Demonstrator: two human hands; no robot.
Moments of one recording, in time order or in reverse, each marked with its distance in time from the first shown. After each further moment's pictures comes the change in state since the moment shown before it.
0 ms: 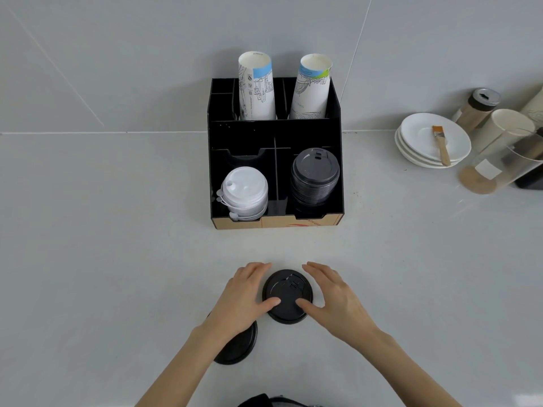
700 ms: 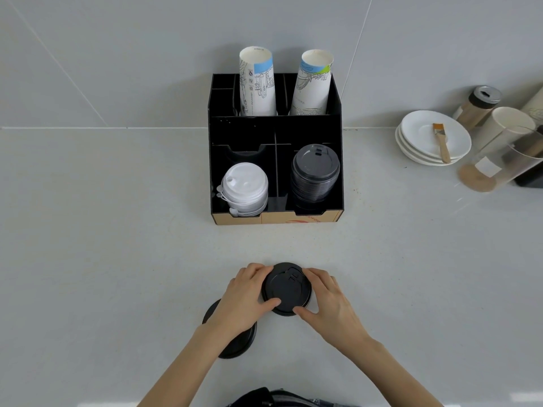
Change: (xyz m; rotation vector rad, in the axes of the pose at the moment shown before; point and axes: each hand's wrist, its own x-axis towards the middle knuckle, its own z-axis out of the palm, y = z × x) left_hand -0.001 0.001 0.010 0.022 -0.023 -0.015; right_hand -0.008 0.005 0.021 0.025 0.049 -0.001
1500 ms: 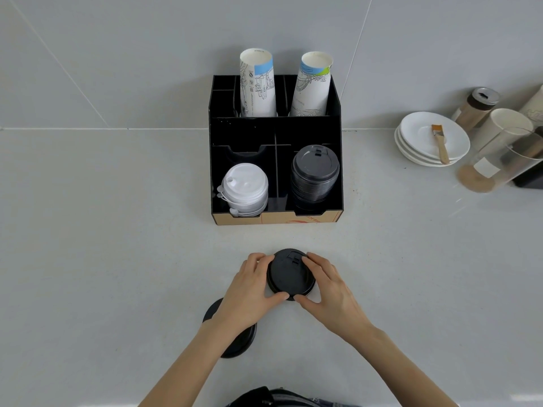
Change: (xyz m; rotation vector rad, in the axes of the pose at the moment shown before) left_hand 0.002 0.011 -0.003 -0.072 0.108 0.038; right_hand 0.010 0.000 -0.010 0.005 0.056 -0.090
